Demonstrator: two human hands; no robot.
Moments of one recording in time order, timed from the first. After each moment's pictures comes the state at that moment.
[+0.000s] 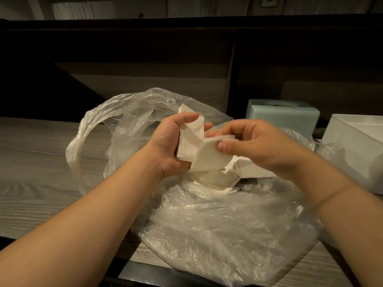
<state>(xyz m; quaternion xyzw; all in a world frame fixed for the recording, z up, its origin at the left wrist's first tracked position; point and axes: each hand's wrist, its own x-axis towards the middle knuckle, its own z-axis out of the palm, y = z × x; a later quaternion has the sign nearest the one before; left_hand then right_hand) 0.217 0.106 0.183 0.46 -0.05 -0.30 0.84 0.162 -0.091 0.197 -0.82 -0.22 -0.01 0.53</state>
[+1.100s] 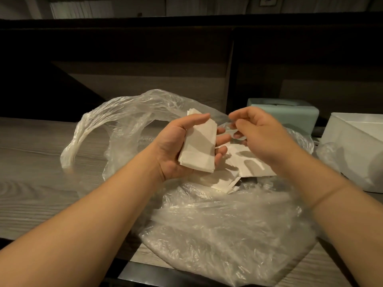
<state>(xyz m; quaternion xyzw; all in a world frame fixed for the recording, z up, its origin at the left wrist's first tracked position) 0.205 0.101 0.184 0.46 -0.09 -0.36 0.81 0.176 -0.085 0.192 -0.84 -0.03 -0.16 0.52</state>
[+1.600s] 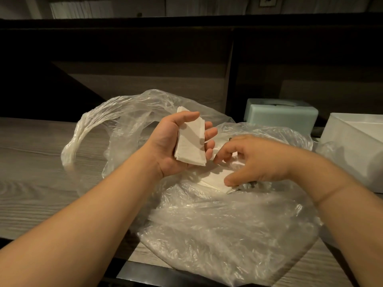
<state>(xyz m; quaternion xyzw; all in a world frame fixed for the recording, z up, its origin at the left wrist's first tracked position) 0.212 0.105 0.185 0.46 -0.05 -0.31 0.83 0.165 -0.099 0.196 -0.97 -0.17 0.06 0.19</state>
